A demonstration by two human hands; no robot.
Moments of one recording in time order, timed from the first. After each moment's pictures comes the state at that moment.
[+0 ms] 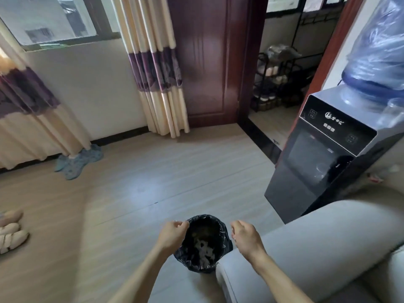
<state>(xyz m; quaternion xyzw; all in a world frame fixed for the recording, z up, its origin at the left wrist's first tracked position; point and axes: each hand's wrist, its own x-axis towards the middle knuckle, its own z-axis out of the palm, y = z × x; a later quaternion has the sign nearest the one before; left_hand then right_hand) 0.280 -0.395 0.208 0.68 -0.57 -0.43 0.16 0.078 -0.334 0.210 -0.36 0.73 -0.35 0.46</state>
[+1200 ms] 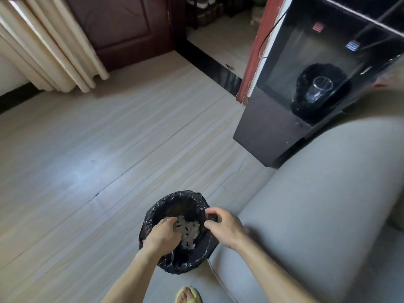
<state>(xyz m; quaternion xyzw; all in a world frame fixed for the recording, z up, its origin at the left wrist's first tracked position) 0.263 -0.639 -0.193 0.54 -0.70 -0.40 -0.26 0.084 -0.552 -0.153 -0.29 0.78 -0.17 0.53</state>
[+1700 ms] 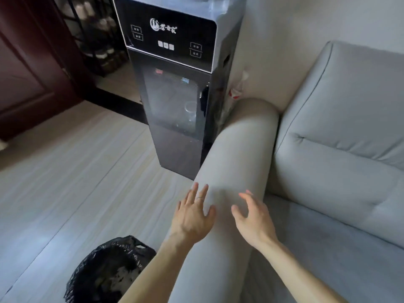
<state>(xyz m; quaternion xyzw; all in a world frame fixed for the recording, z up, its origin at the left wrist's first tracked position) -0.039 -0.510 -0.051 0.29 -0.89 -0.33 -0.07 -0.135 -0.363 -0.037 -0.19 0.92 -0.26 0.20</state>
